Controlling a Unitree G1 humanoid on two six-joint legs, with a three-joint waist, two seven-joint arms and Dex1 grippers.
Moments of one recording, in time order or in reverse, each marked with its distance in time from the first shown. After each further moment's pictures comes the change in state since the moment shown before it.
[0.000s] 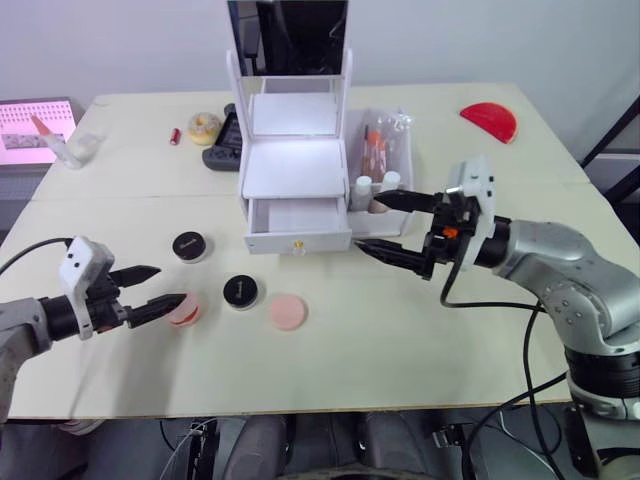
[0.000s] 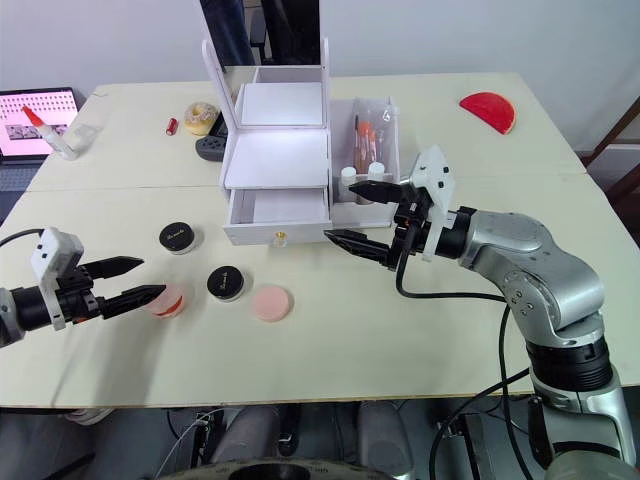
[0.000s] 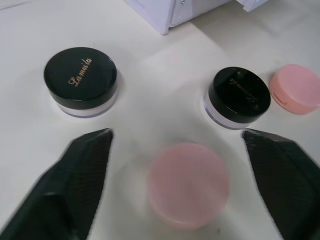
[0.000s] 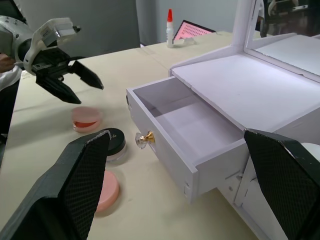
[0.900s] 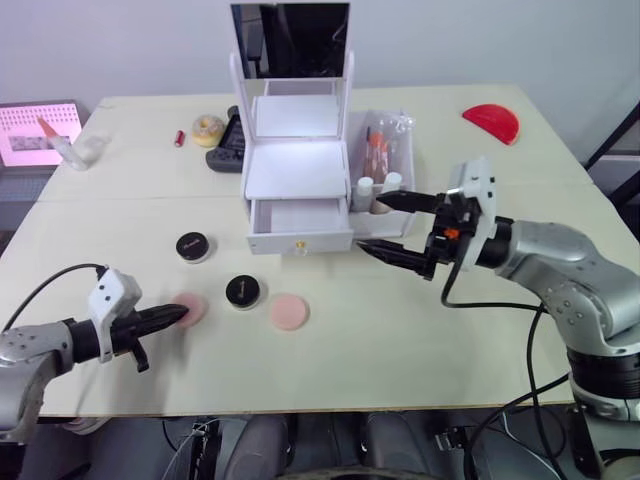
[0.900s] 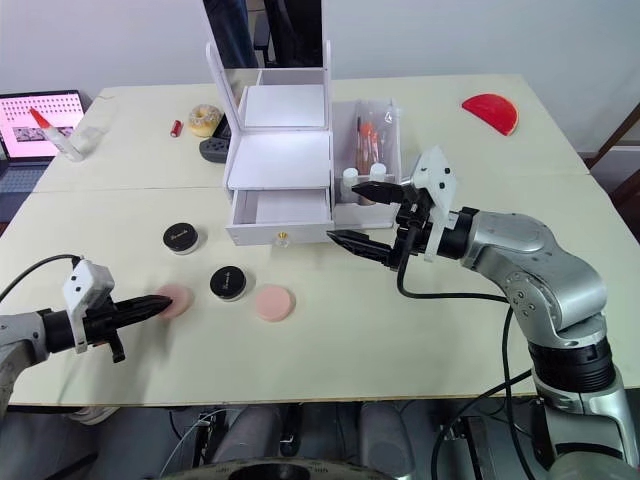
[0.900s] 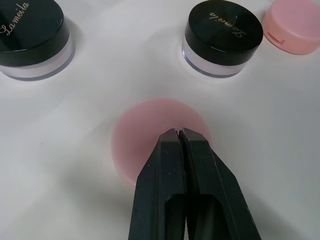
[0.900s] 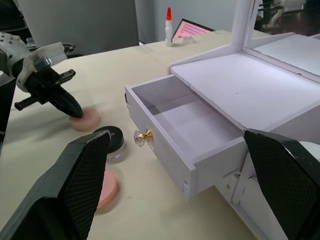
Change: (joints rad) left arm 0.063 -0.051 -0.131 0.075 0.140 -0.256 -0.008; right arm 0.006 -0.020 -0.003 0.000 -0.009 0.000 0.004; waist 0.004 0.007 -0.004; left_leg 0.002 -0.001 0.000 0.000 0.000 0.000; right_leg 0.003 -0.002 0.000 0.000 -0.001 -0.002
